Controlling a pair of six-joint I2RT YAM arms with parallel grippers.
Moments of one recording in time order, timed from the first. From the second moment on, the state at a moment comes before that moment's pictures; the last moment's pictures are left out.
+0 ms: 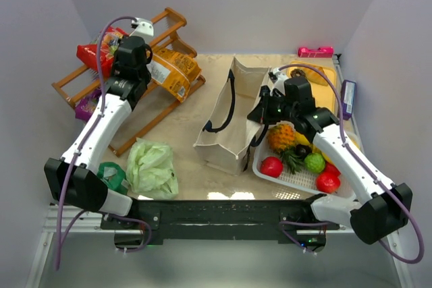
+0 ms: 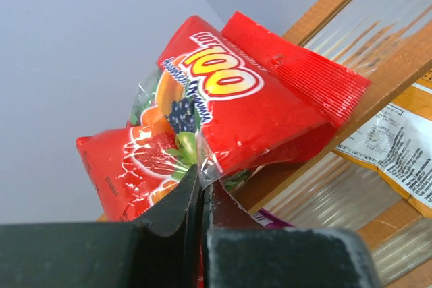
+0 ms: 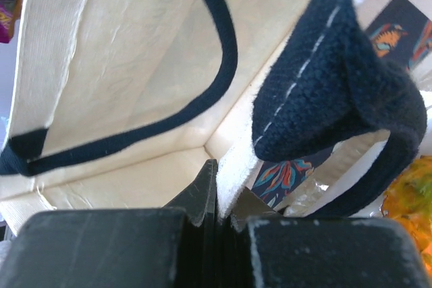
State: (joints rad) left arm -0.28 1.44 1.44 -0.21 -0.78 0.48; right arm 0.41 1.20 1.09 -0.49 -0.33 0.46
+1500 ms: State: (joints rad) left arm -0.78 1.27 1.26 -0.15 0.10 -0.41; right arm 0.40 1.15 1.08 -0.59 -0.23 0.47
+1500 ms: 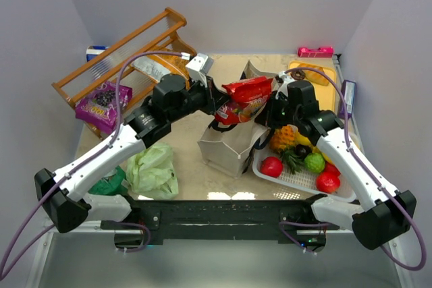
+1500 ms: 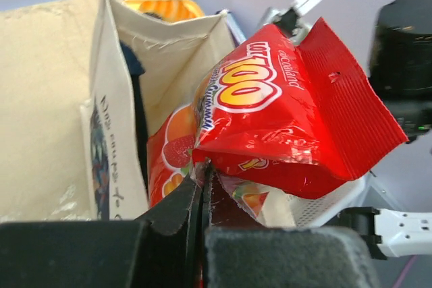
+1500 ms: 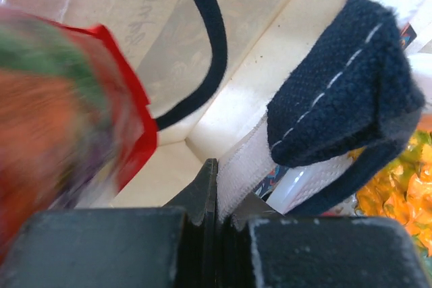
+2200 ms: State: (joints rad) left arm -0.69 1.38 1.44 -0.31 0.23 -0.19; right arm 0.41 1.14 1.08 -0.59 -0.23 0.47
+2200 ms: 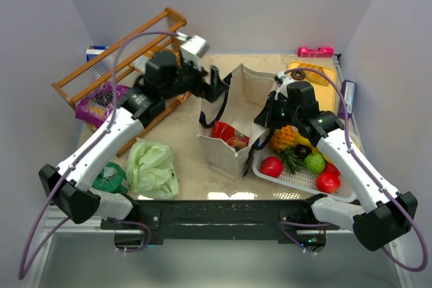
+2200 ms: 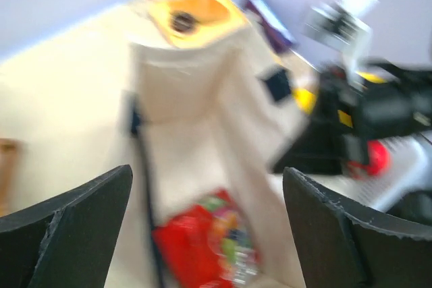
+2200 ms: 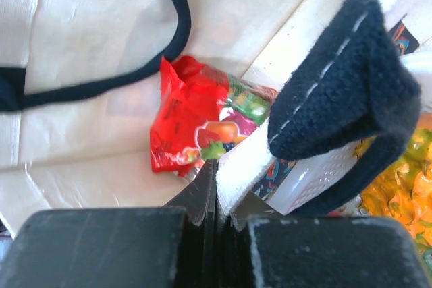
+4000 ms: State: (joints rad) left arm -0.20 1.38 1.10 -0.32 -0.77 0.27; right arm 0.41 1.12 1.08 -0.60 -0.26 0.46
